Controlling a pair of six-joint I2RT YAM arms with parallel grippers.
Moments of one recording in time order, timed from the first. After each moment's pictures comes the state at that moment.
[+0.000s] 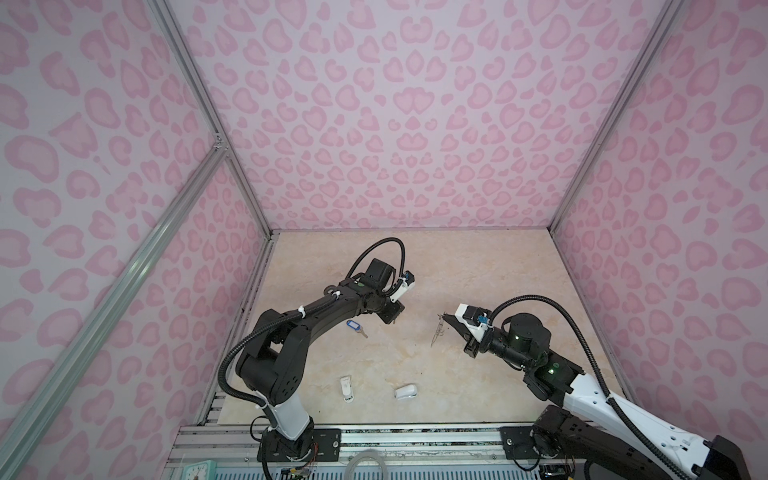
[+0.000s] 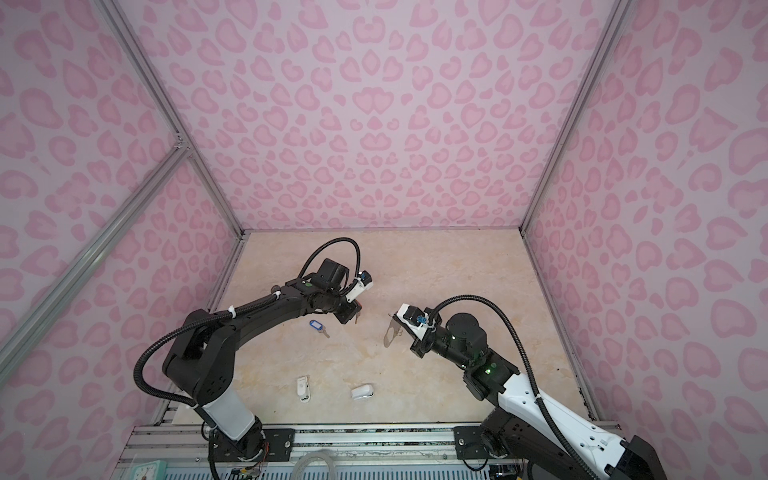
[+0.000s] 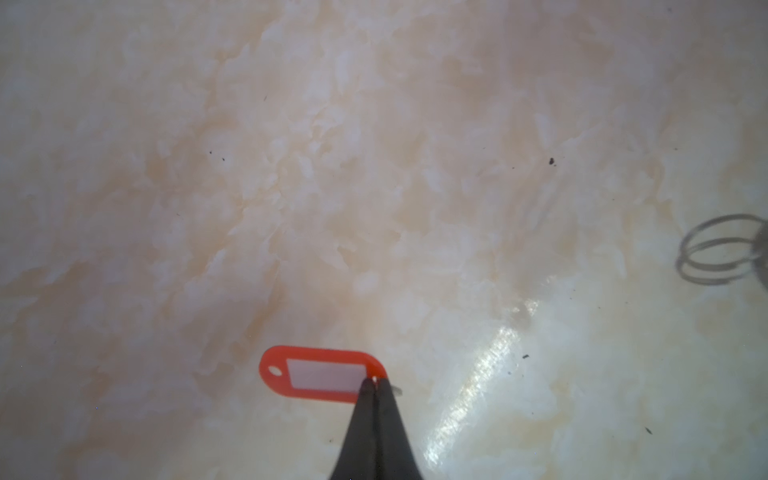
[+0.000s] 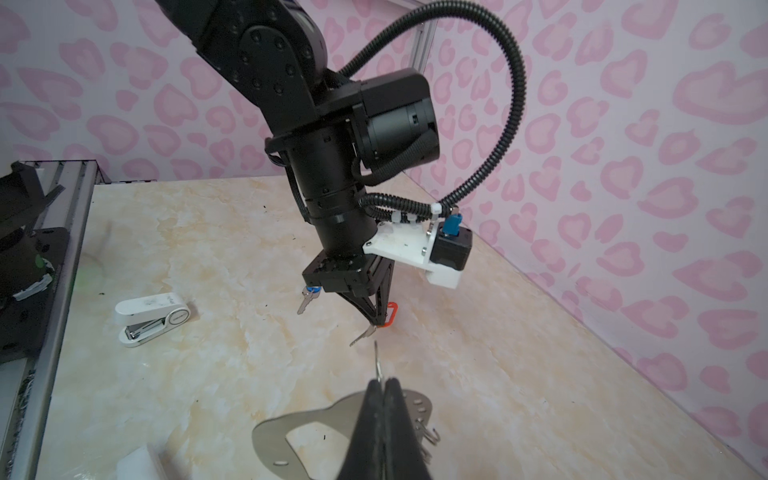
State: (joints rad) left arm -0.56 1.75 1.18 -0.48 0.19 0.29; right arm 0.71 0.82 0.48 0.16 -0.24 -0.26
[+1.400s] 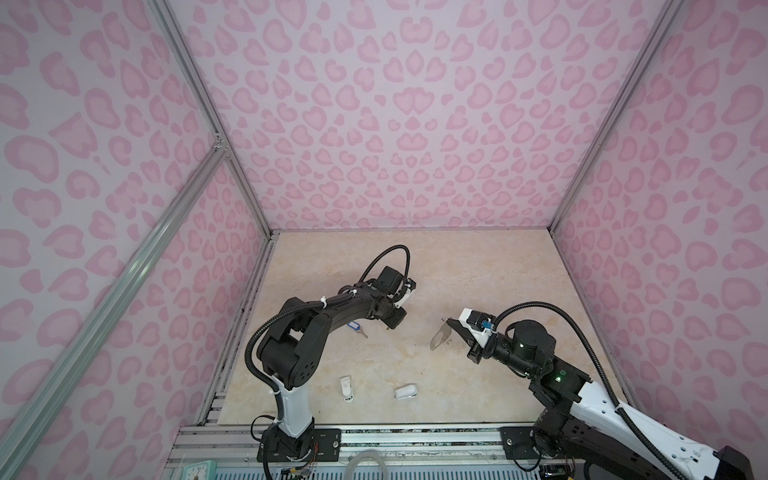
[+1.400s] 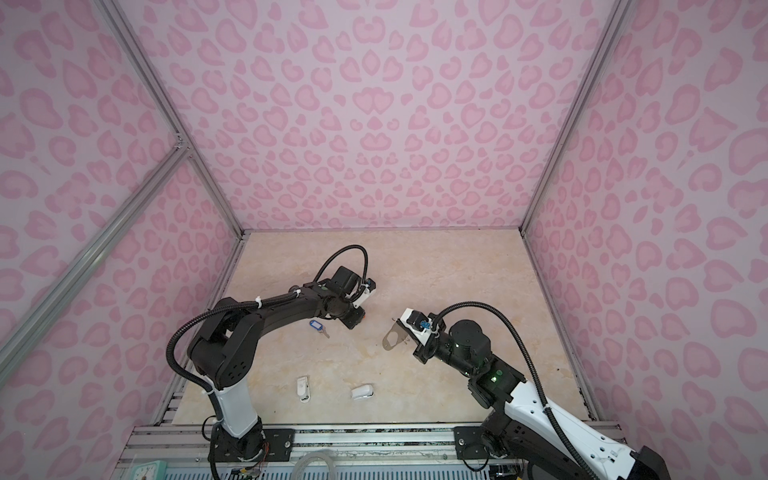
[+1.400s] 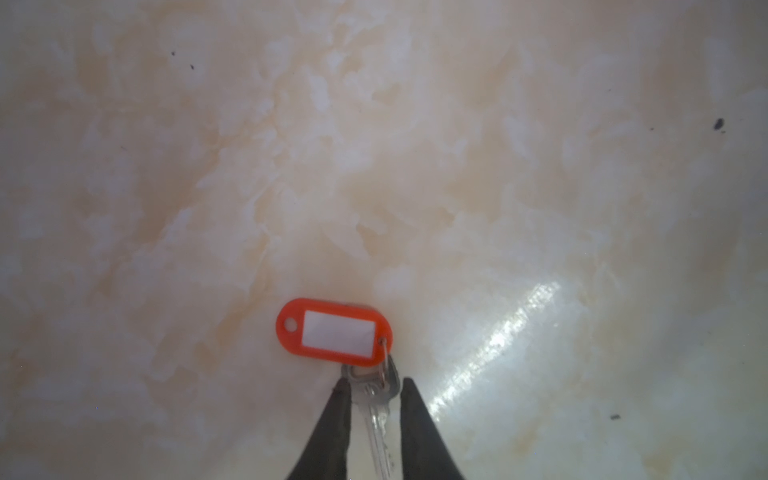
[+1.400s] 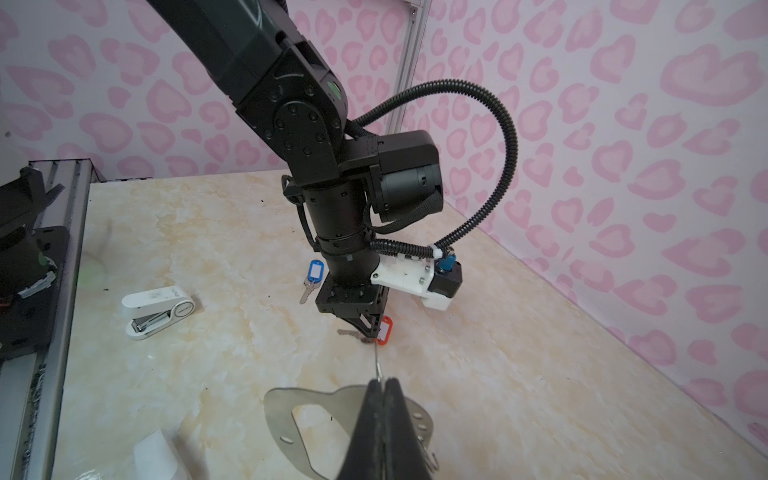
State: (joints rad) left arm -0.60 1.87 1.19 -0.47 0.08 0.19; right arm 0.74 0.74 0.46 0.10 -0.18 -0.24
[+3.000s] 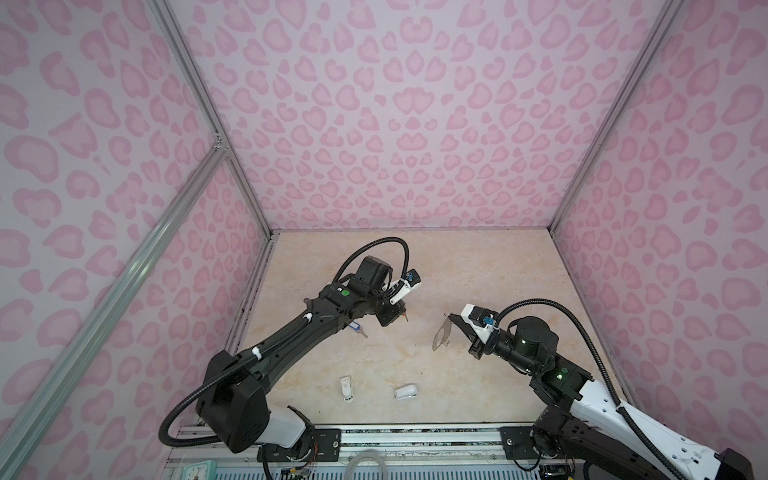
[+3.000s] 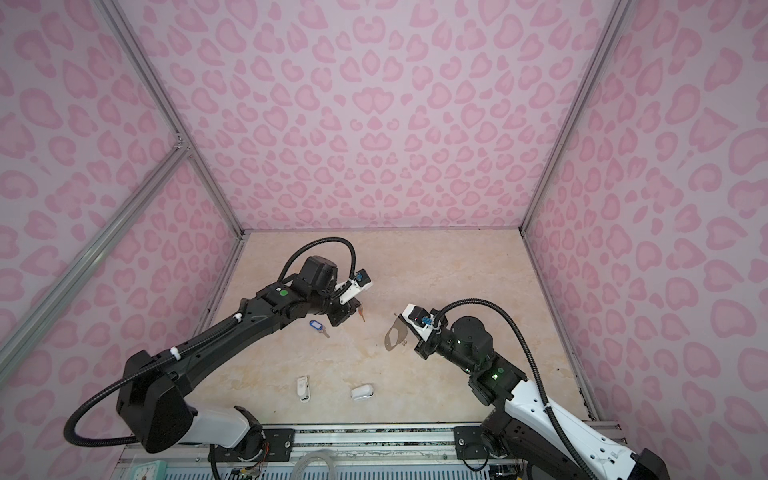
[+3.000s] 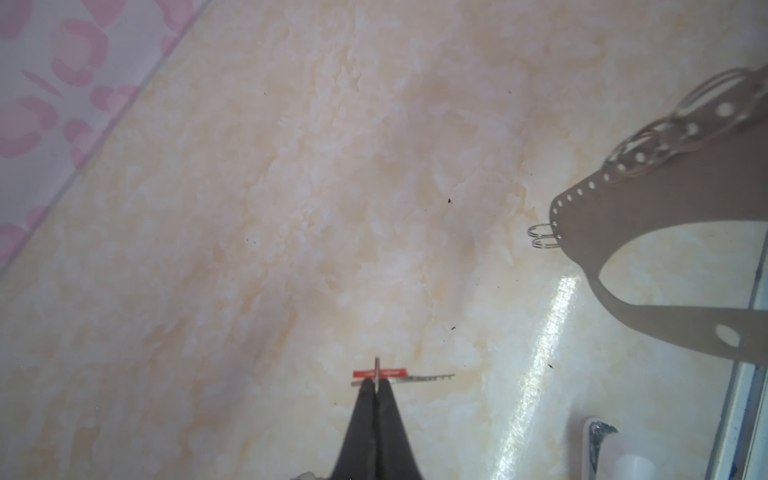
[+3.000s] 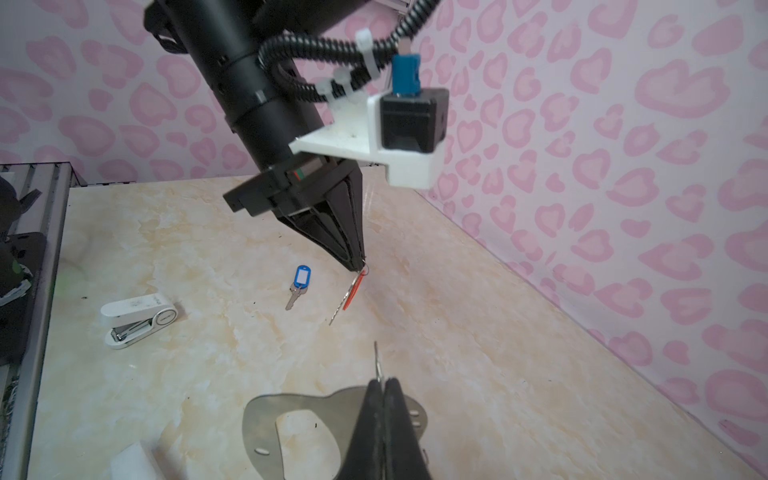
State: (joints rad) left arm -0.63 1.40 1.17 -0.59 0.22 0.43; right arm 0.71 0.76 0.49 0.09 -0.19 -0.26
